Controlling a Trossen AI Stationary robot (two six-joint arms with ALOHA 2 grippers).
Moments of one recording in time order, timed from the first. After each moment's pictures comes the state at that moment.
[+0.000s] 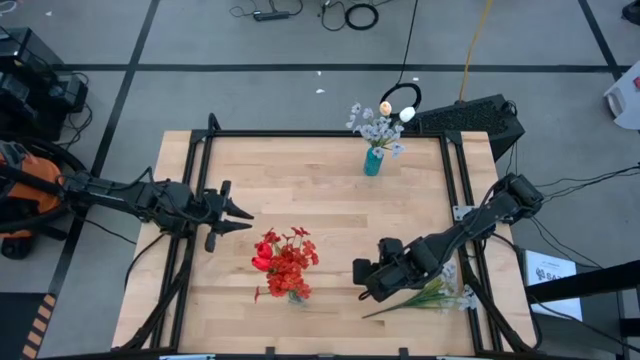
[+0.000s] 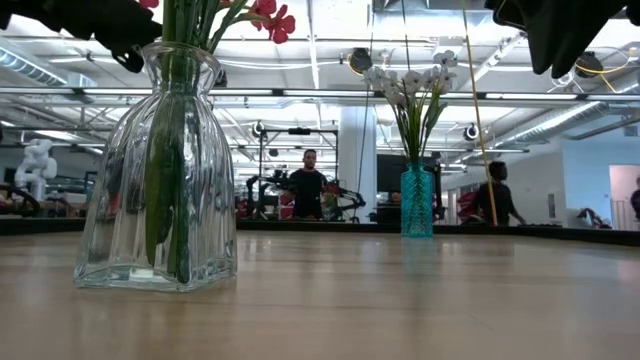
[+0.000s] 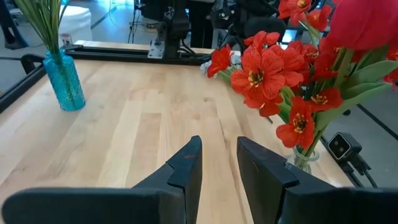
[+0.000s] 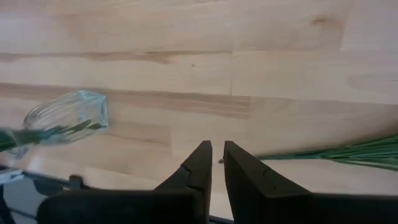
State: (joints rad) left arm -0.19 0.48 0.47 -0.25 -0.03 -0.12; right arm 0.54 1.66 1.35 -0.95 0.10 2.14
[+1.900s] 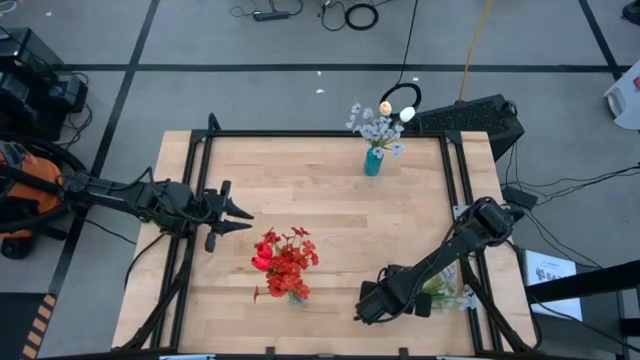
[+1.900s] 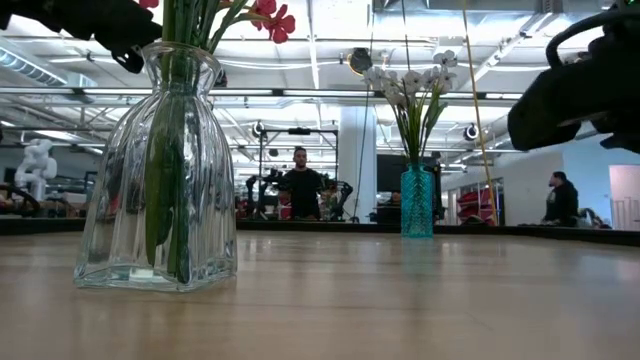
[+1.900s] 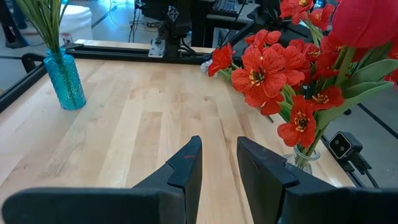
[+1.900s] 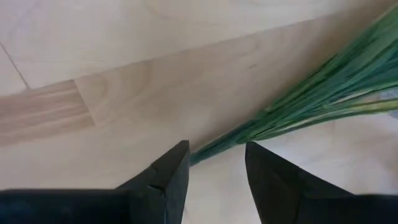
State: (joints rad) left arm -0.19 0.48 0.47 -0.25 -0.03 -0.12; right arm 0.61 1.96 1.35 -1.00 -0.23 2.43
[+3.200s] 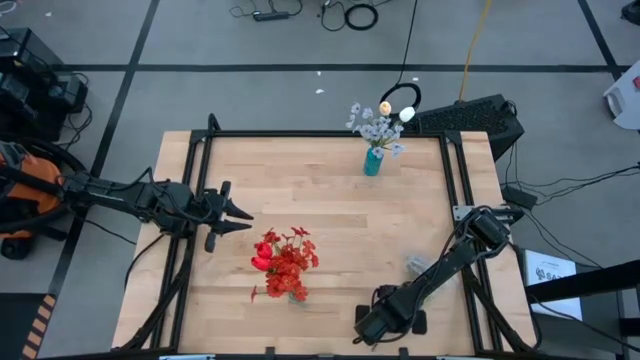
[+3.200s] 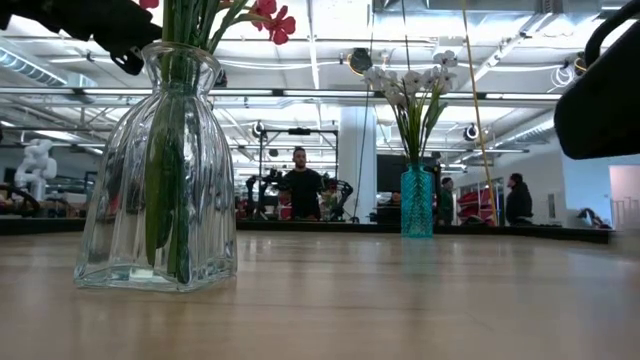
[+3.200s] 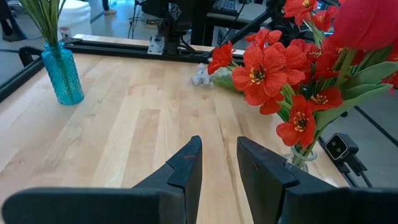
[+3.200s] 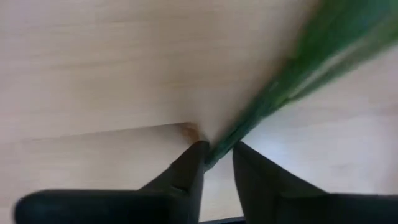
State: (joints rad) left arm -0.19 0.48 0.47 -0.26 -0.03 -0.15; right arm 0.68 2.07 1.38 -0.76 -0.27 2.39
